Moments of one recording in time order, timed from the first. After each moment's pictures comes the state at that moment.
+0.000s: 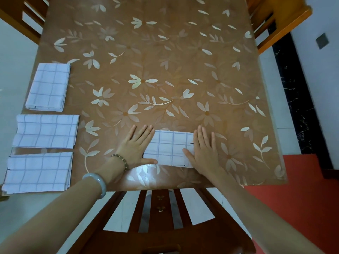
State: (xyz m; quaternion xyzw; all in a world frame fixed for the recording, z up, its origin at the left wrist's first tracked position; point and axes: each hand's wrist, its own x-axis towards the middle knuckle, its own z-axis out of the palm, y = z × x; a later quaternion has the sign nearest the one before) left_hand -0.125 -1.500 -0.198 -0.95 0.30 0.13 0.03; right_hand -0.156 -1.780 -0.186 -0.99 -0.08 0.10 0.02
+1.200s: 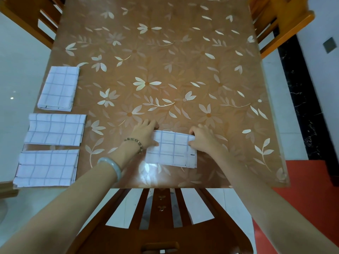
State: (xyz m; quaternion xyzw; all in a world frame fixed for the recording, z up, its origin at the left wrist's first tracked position) left_hand -0.079 -1.539 -0.156 -0.96 0.10 0.24 -0.14; right_hand -0.090 -1.774 -0.152 -0.95 -0.04 0.26 0.15
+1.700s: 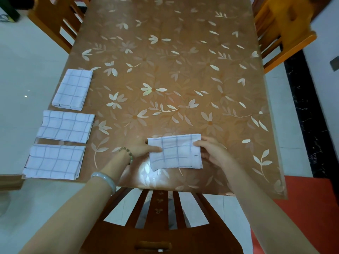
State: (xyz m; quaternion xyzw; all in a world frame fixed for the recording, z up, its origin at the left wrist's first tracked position) left_hand -0.117 -1.528 -0.132 -0.76 -0.16 0.38 -0.50; right_hand -0.111 -1.791 -0.110 -0.65 0.24 0.34 0.63
